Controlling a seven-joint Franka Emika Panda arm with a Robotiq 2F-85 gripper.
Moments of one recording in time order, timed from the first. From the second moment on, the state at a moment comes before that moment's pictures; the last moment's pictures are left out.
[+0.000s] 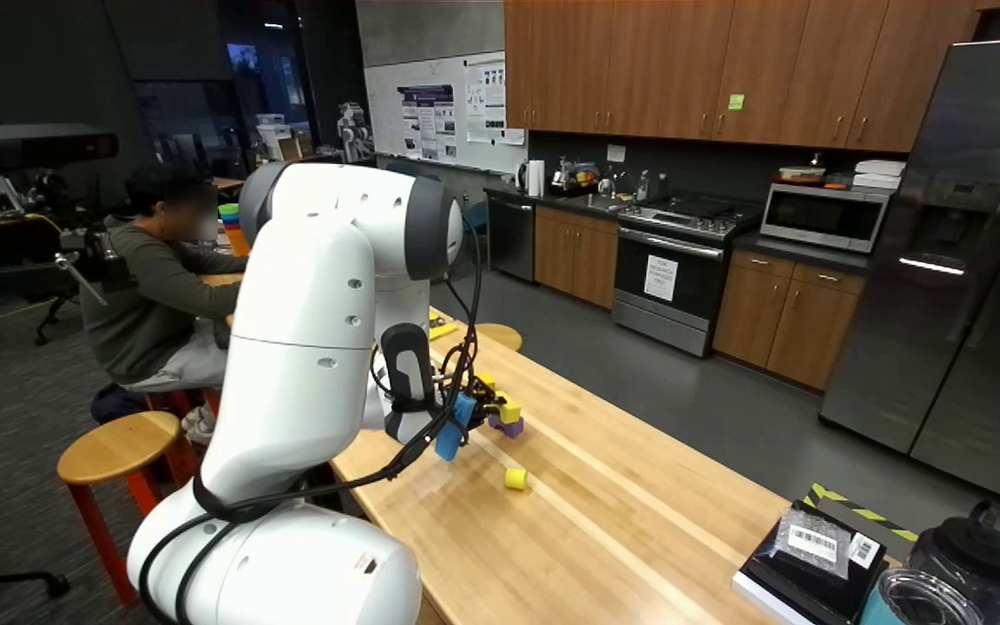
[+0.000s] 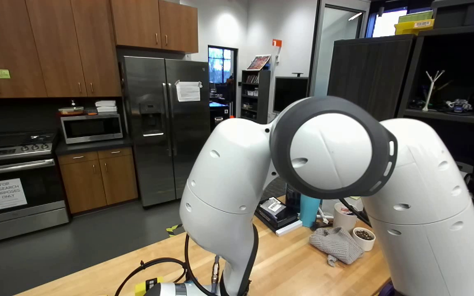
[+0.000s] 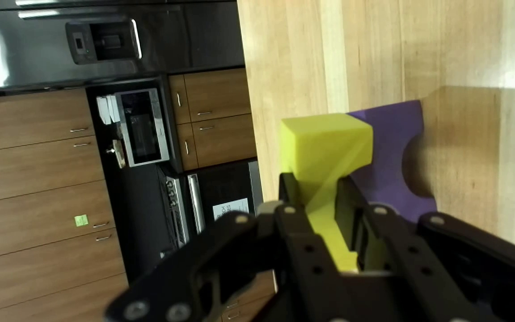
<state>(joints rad) 0.21 0.48 0.30 -2.30 -2.05 2.03 1.24</state>
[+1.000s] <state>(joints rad) 0.21 0.48 0.30 -2.30 -2.05 2.04 1.24</state>
